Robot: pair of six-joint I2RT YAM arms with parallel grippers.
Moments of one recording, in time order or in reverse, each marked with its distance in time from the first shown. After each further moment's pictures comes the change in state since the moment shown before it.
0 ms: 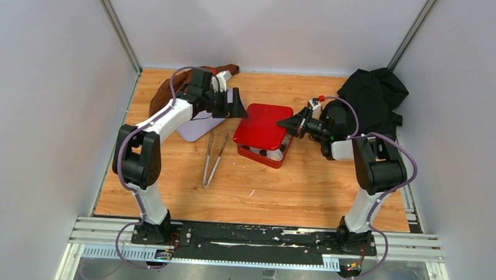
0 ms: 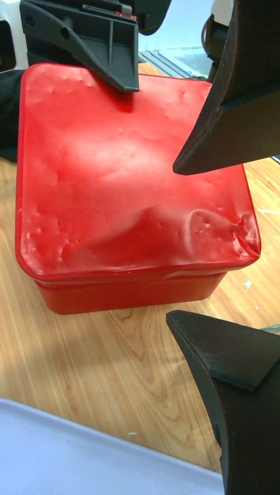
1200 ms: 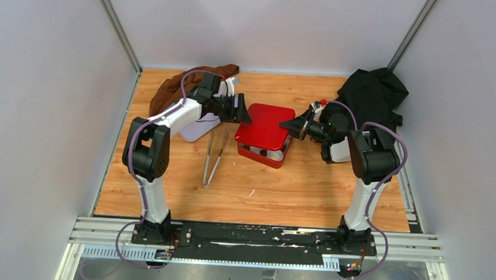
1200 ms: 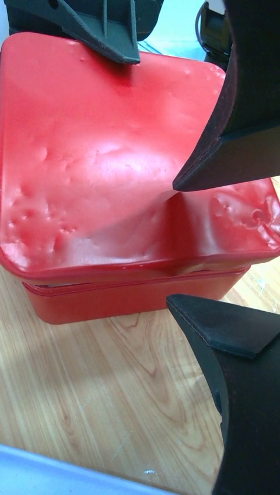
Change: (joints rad) left arm -0.043 0.116 0.040 0.001 0.006 0.011; right arm -0.035 0.130 -0.031 0.287 -0.031 0.151
